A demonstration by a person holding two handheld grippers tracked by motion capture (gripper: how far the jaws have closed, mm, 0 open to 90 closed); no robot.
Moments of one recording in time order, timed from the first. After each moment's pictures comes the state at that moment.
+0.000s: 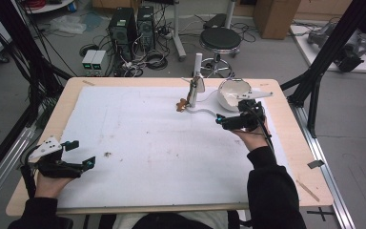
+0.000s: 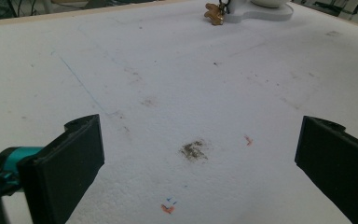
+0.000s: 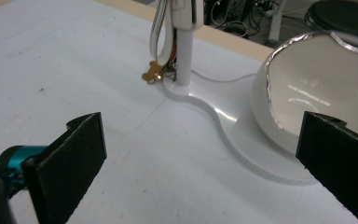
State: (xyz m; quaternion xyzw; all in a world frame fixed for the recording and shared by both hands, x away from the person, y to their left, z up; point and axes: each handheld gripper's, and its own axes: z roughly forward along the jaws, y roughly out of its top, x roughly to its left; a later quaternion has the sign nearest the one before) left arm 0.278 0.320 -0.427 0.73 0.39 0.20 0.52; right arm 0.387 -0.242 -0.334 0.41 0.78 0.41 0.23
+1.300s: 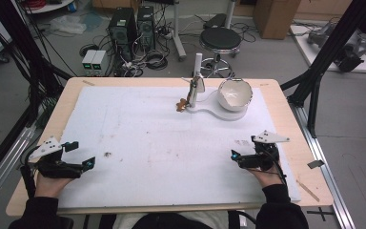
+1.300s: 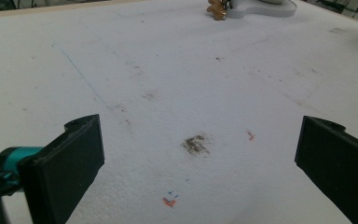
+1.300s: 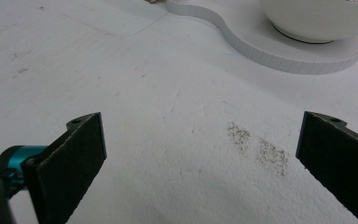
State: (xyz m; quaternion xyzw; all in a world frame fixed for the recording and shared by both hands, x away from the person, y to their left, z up) left arm 0.278 0.322 -0.430 0.74 0.39 0.19 0.52; right arm 0.317 -0.298 -0.423 0.41 0.78 0.42 0.22
